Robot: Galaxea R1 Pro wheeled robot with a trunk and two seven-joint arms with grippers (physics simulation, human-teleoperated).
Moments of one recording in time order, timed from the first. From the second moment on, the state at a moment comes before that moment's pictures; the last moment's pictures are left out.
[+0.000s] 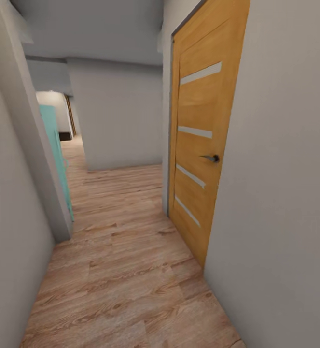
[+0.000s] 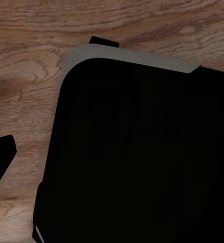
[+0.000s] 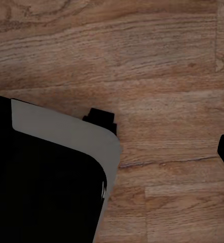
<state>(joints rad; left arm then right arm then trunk) 0.00 0.00 0.01 -0.09 0.23 -0.06 0.00 -0.20 -0.09 0.38 0.03 -0.13 -0.12 0.14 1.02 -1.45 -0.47</state>
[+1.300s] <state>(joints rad) 0.00 -0.01 0.01 -0.08 0.23 -0.06 0.00 -0.20 -0.09 0.38 0.03 -0.13 -0.12 0.14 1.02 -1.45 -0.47</state>
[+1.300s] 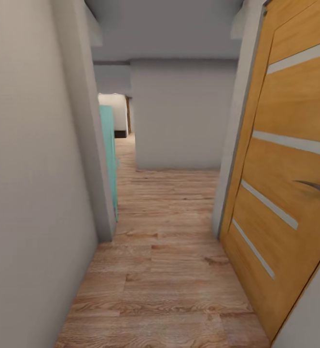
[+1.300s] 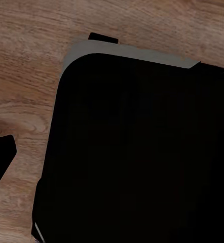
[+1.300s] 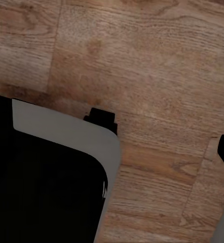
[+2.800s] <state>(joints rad) 0.00 -0.01 0.01 -0.08 0.23 -0.05 0.00 -0.20 -0.08 0.35 0.03 -0.38 -0.14 0.12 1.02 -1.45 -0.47</state>
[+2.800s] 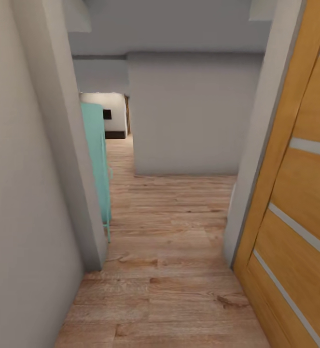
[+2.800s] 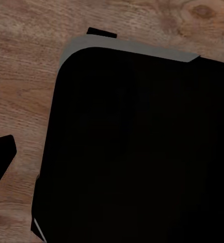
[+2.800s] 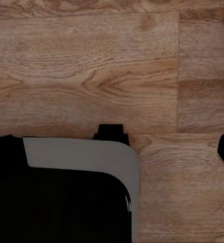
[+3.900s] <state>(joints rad) 0.00 -0.01 0.01 -0.11 0.23 -0.05 0.01 -0.12 -0.09 0.36 0.03 -0.39 -0.20 0.08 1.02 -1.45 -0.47</state>
